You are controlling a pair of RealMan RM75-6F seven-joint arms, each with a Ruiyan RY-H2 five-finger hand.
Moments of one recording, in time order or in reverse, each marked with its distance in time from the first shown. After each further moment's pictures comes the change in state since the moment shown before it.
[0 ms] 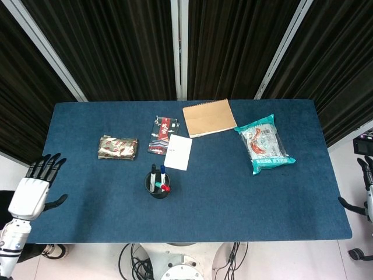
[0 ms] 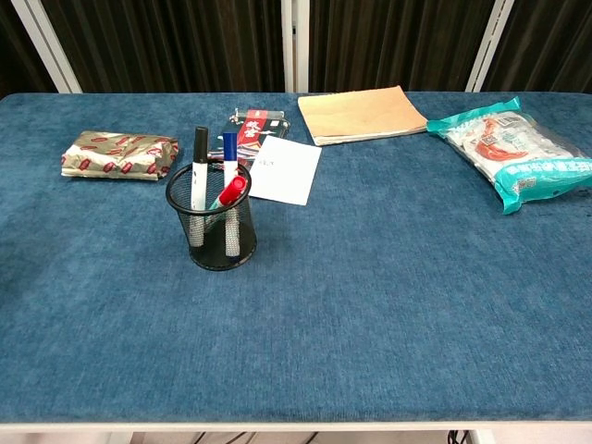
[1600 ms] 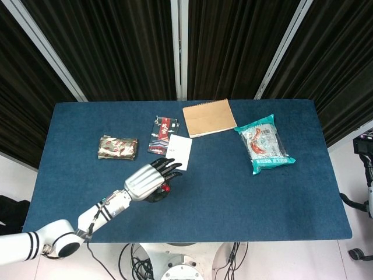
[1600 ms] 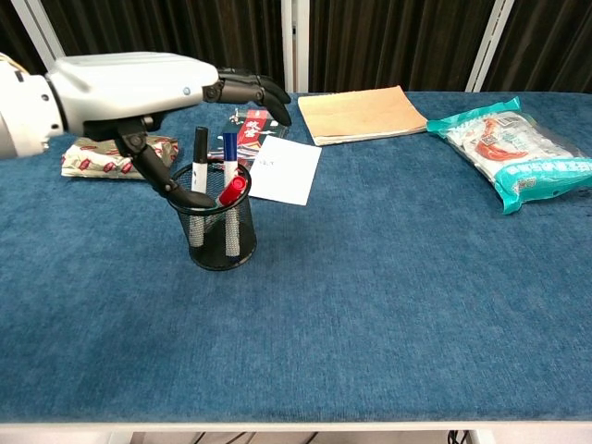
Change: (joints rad) left arm -0.565 -0.246 -0.109 -0.110 -0.058 -0.590 0.115; right arm 0.014 0.041 0.019 -0.082 0.044 -0.021 -0.080
